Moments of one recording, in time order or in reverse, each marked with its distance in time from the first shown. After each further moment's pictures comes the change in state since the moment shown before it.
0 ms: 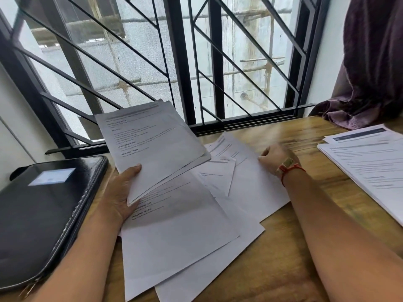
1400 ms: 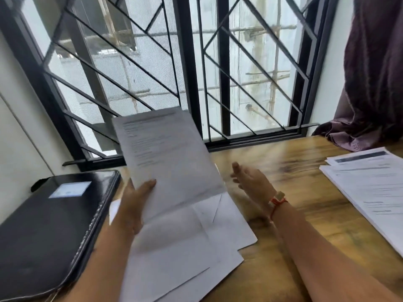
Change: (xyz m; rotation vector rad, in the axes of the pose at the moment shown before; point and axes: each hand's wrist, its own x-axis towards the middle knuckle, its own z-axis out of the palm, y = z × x) left_hand -0.022 0.011 0.019 0.238 0.076 0.162; right_hand -0.051 -0.053 0.012 0.456 -0.206 -0.297
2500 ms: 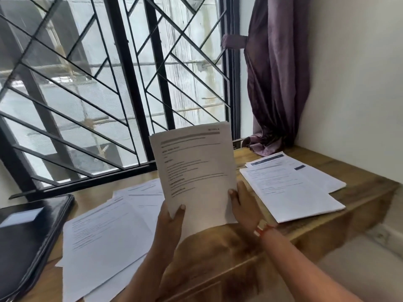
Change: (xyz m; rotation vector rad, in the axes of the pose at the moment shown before) left_hand -0.174 -0.032 0.163 0.340 -0.281 0.162; right_hand -0.154 0.035 -0.121 -0.157 0.322 -0.044
